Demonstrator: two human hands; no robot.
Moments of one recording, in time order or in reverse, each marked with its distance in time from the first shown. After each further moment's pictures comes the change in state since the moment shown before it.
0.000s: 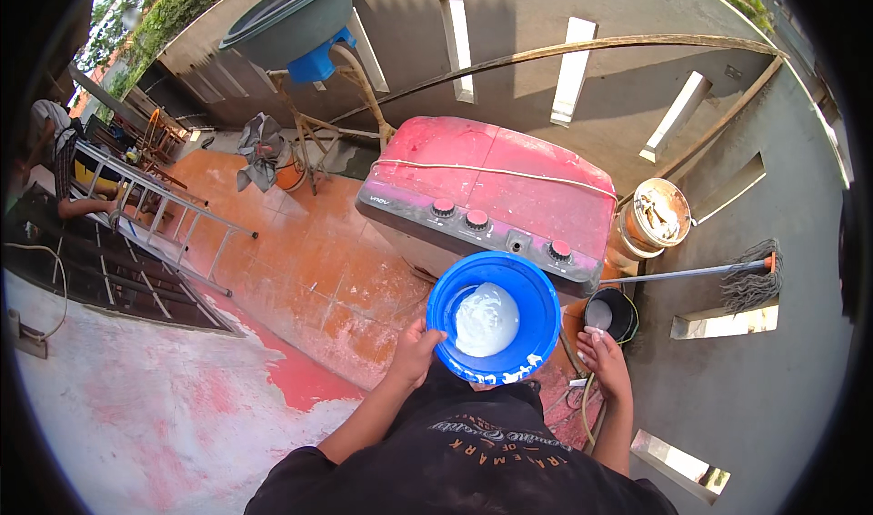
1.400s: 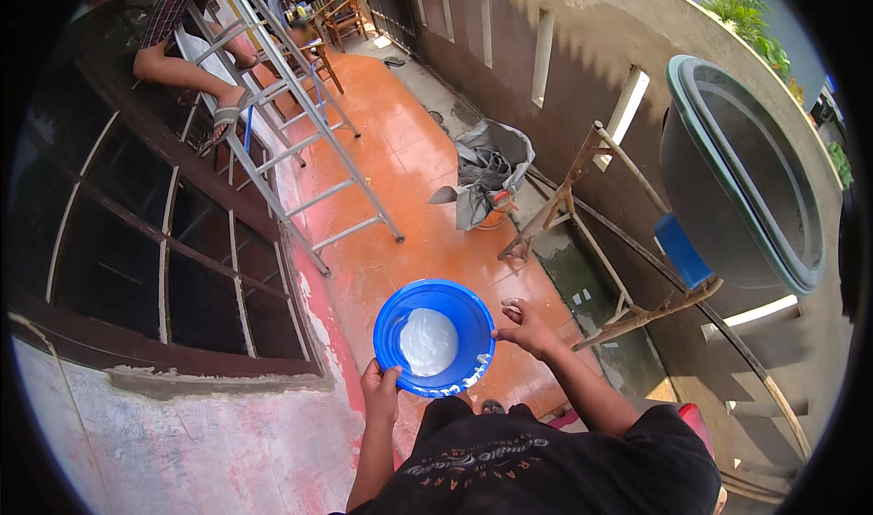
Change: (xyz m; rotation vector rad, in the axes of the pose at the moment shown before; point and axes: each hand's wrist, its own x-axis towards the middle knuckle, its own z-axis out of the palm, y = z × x) left_hand 0.223 0.527 -0.708 -0.319 0.949 0.622; right_hand 0.469 -0.069 1.185 -0.613 -1.063 0.023
